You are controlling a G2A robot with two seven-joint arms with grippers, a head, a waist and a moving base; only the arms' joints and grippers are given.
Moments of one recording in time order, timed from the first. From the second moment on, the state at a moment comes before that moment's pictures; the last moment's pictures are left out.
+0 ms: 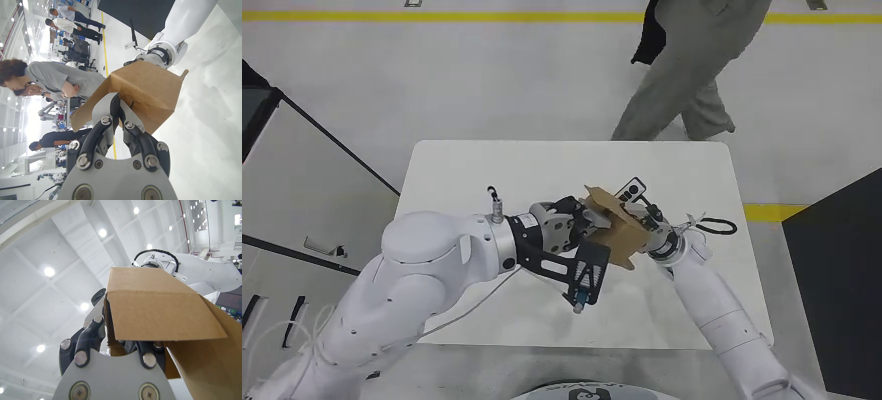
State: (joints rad) left arm 1.12 -1.01 -1.05 -2.35 1.73 -0.94 -0.33; right arm -1.29 -1.31 1.17 -1.29 1.23 0.11 1.50
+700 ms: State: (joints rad) left arm 1.12 -1.01 -1.05 -2.35 1.72 -0.93 -0.33; right arm -1.29 -1.31 1.17 -1.29 1.23 0.11 1.50
